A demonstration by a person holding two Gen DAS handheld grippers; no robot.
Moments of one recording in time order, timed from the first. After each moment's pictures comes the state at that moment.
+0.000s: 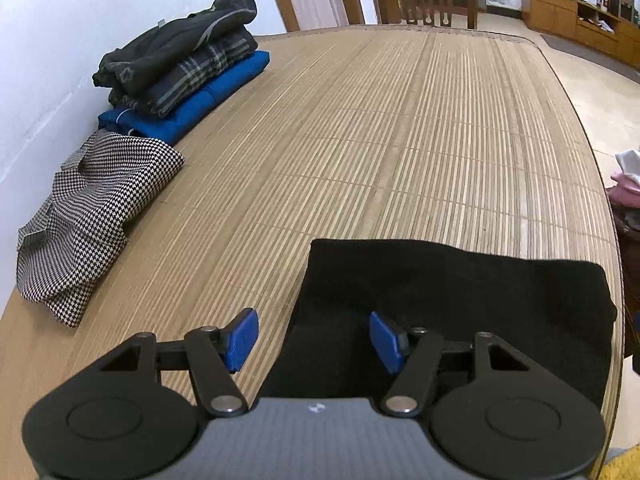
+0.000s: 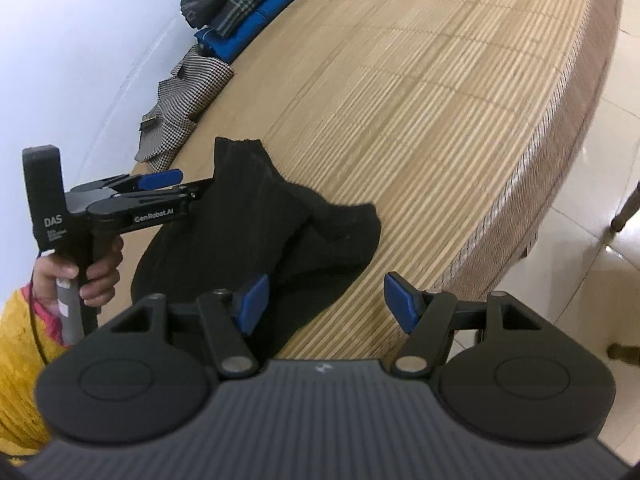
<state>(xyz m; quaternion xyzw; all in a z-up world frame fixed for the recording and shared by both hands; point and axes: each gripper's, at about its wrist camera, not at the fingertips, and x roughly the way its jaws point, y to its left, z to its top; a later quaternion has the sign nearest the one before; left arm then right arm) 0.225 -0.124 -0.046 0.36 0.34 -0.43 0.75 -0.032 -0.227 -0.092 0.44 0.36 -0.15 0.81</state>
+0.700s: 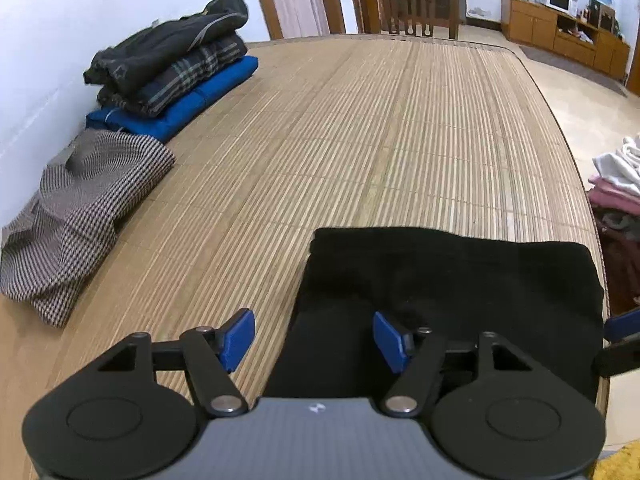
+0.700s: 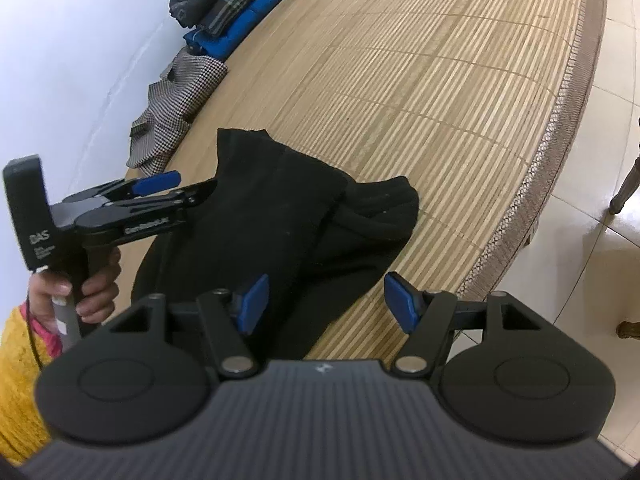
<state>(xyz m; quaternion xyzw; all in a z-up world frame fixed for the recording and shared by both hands) 0.244 -0.101 -0.045 0.34 0.34 -0.47 0.74 0.000 -0.206 -0.097 0.45 0.36 -0.17 0.80</state>
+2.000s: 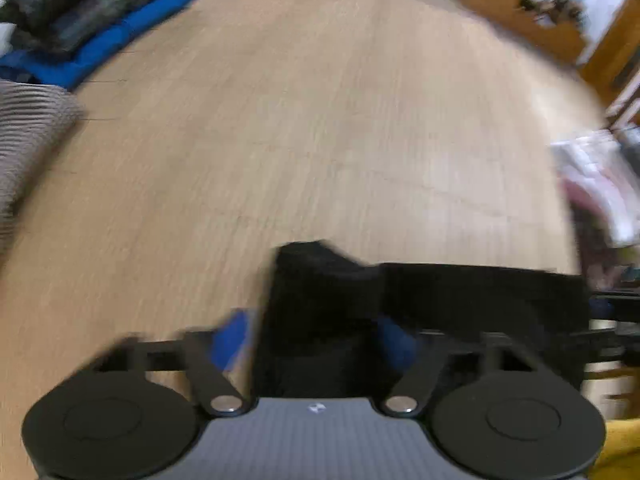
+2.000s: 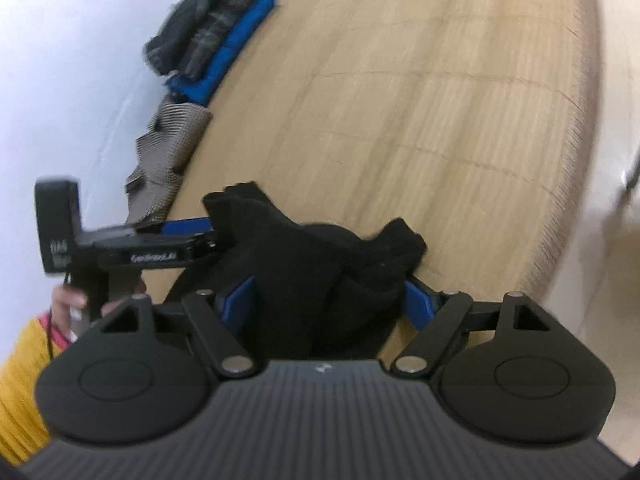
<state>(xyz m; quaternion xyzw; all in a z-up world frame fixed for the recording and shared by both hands) 0.298 -0.158 -0.075 0.31 0.46 -0.56 0.62 0.033 -0.234 -0.116 0.49 0.30 -0.19 0.80</state>
